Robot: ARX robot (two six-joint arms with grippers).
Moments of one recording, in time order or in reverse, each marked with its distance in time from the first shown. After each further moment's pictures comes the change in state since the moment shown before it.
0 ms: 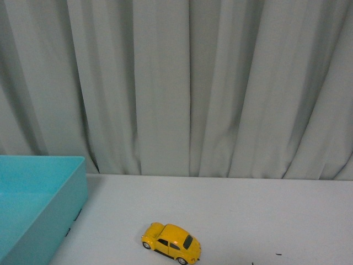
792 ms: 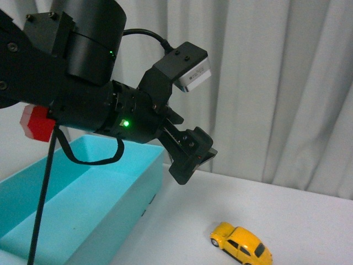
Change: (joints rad) left arm -0.193 1.247 0.681 0.542 0.120 0.673; right arm 0.000 0.001 0.000 0.001 0.000 0.000
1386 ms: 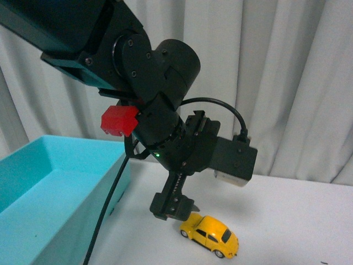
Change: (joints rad) left arm -0.170 0.416 0.492 -0.565 -0.146 0.998; right arm 0.000 0.000 0.000 0.000 0.000 0.000
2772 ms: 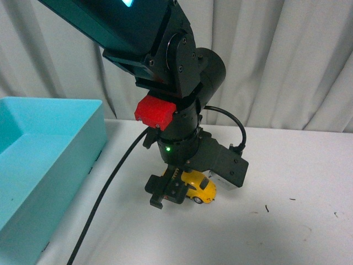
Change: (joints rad) left arm -0.131 0.283 0.233 -0.236 -0.259 -0.049; right arm 0.000 0.000 0.000 0.000 0.000 0.000
